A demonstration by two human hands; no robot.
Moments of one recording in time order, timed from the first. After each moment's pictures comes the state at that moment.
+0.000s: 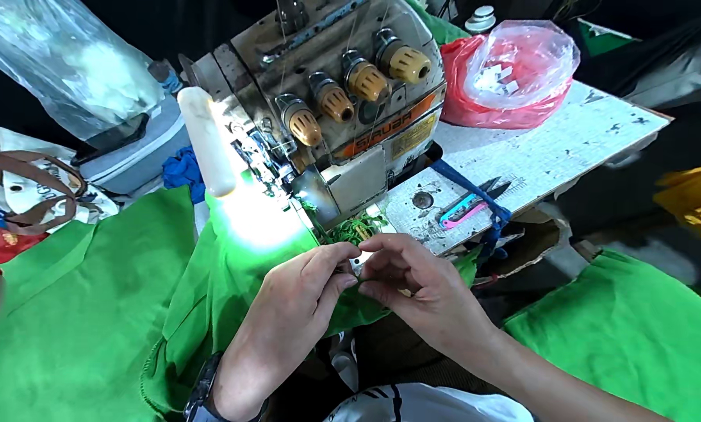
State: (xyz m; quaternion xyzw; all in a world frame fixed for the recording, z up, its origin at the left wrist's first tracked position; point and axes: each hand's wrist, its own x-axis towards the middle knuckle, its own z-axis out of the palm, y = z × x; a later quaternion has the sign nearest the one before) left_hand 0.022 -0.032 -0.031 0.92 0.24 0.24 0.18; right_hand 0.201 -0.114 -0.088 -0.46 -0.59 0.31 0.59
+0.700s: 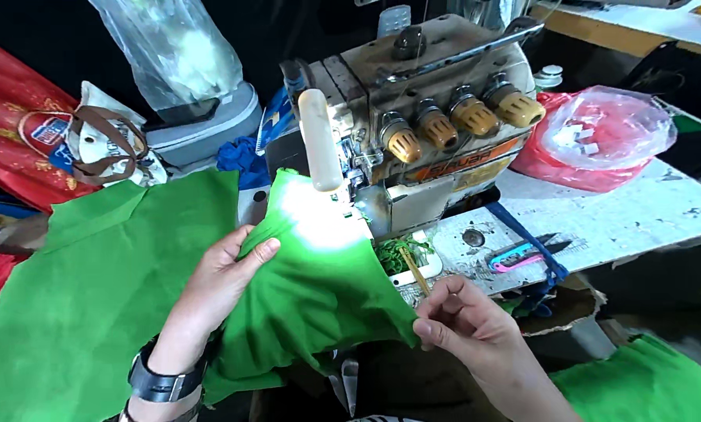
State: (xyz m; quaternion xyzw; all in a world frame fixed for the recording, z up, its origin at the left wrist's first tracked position) left_hand -0.069 -0.003 -0.014 0.69 0.54 0.31 0.37; right_hand 0.206 -0.126 -0.104 -0.44 -0.46 0.48 0.60
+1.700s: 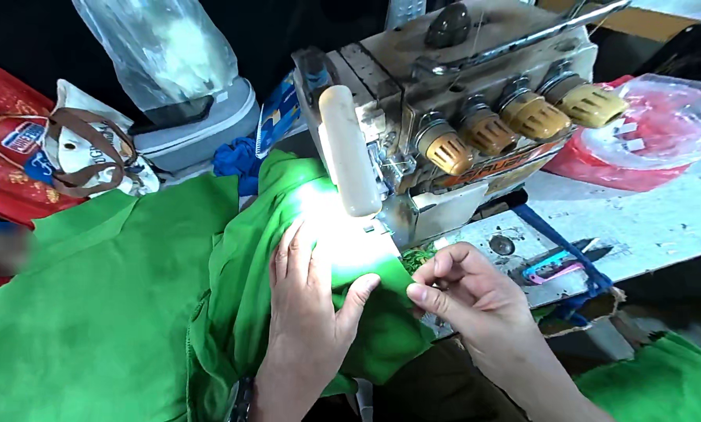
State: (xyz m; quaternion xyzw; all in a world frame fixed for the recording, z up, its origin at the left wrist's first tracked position) left_hand -0.004 -0.014 -0.045 0.83 0.44 0.33 0.02; right_hand 0.181 -0.072 -0.083 -0.46 -0.46 0.41 0.64
